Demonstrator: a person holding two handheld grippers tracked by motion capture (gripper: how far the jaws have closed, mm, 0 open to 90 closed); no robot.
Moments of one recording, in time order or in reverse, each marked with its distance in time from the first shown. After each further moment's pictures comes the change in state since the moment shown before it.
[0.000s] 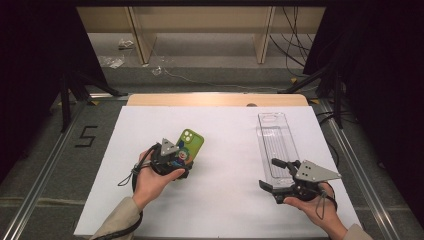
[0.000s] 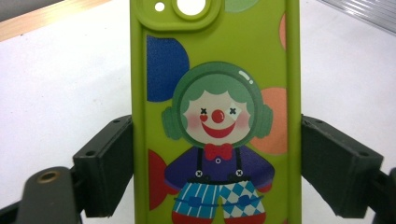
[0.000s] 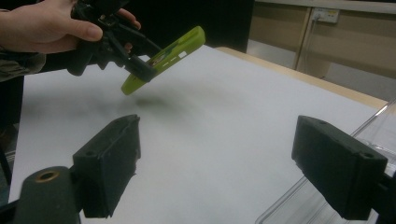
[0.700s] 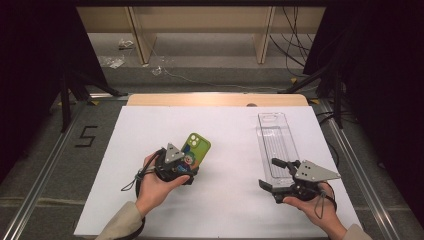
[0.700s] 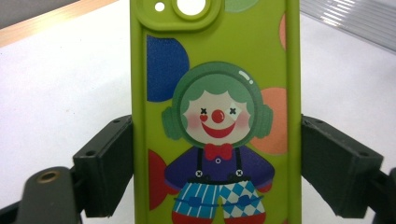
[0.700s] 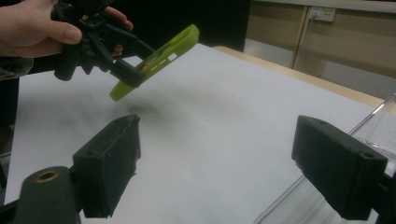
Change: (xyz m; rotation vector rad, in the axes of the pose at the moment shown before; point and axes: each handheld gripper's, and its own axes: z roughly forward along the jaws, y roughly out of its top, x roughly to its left) left arm -0.020 -0.002 -0.006 -0.030 -0.039 0.035; right arm 0.001 0.000 0.001 0.005 -0.012 0.005
